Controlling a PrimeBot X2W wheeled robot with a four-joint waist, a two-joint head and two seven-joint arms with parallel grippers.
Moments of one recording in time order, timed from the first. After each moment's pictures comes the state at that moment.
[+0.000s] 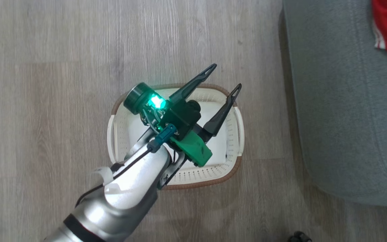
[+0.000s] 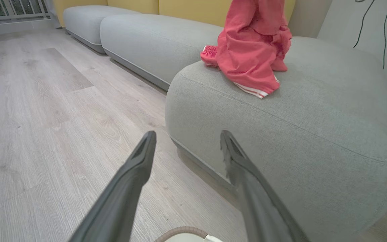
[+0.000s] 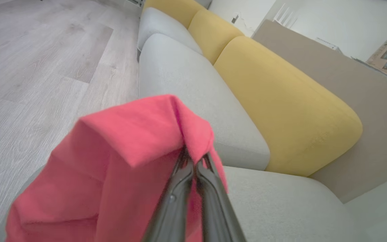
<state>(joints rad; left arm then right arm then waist) -0.64 0.08 -0.78 0.35 -0.21 0.00 -0.25 -1.27 -0.53 -0.14 1.03 -0.22 0.12 -0.16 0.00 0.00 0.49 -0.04</state>
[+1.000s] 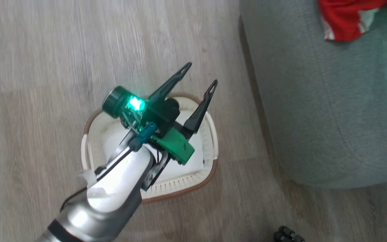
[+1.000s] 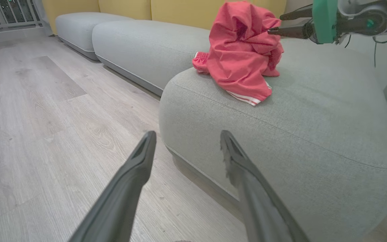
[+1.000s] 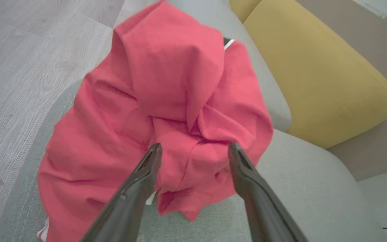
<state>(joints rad) -0.62 0.15 -0.76 0.30 -0.24 0.05 -0.22 -1.18 -0.32 -0.24 1.20 -0.48 0.12 -0.25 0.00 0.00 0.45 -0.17</state>
